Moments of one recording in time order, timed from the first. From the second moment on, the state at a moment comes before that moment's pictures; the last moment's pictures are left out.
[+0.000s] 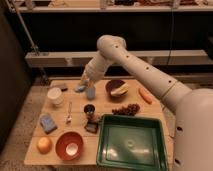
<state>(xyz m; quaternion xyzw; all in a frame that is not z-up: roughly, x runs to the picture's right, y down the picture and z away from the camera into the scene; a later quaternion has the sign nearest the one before) -0.119 -0.021 0.720 -0.16 -0.41 -0.38 0.81</state>
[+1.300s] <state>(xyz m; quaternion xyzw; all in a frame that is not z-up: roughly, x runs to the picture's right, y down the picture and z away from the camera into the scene) -0.234 0.002 0.694 -0.12 -0.44 -0.42 0.79</state>
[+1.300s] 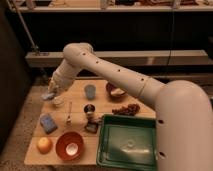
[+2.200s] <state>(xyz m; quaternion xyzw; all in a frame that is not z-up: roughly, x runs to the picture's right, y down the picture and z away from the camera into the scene) -0.215 -0.025 0.751 -0.08 -0.42 -0.39 0.81</state>
